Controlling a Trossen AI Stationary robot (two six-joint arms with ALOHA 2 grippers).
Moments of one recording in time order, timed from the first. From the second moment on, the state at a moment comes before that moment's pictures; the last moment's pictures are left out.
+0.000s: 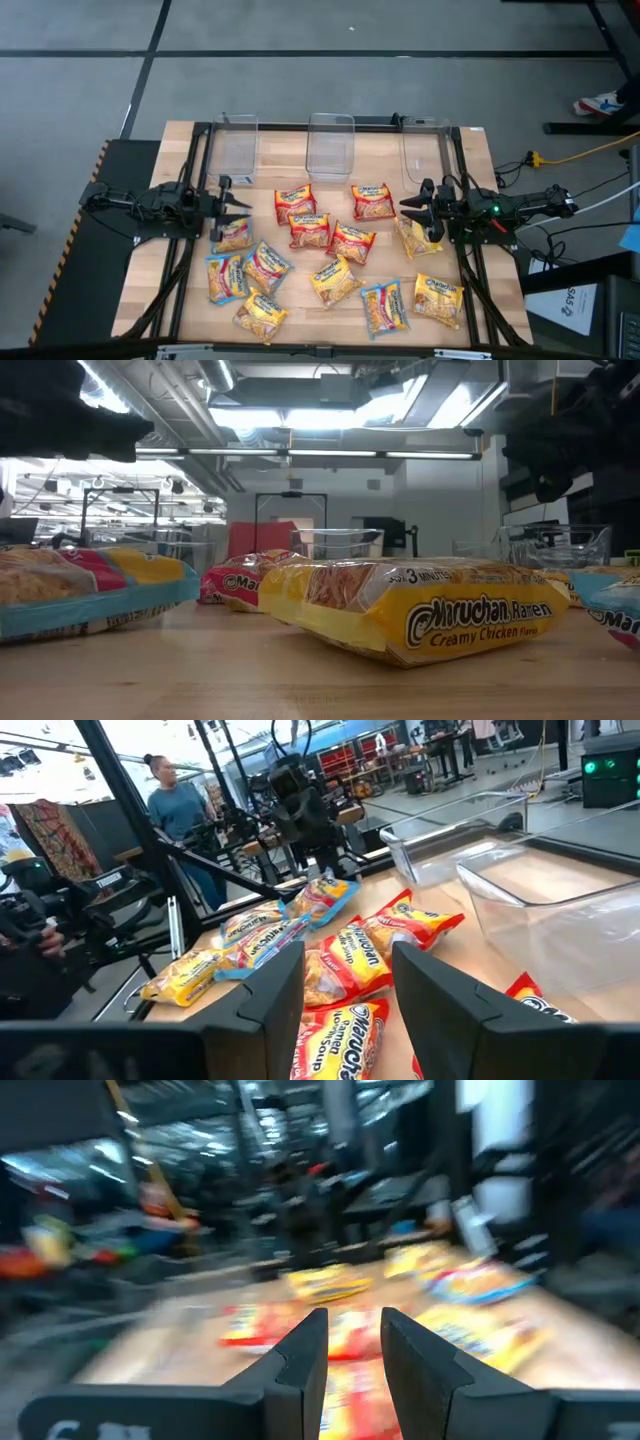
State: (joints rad) left arm -0.12 0.01 0.01 0.10 -0.02 0.12; right arm 0.16 0.02 0.01 0.05 0.20 0.32
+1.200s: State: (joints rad) left arm -0.12 0.26 0.43 -0.38 -0.46 -0.49; right arm 0.16 0.02 0.01 0.06 0.28 0.40
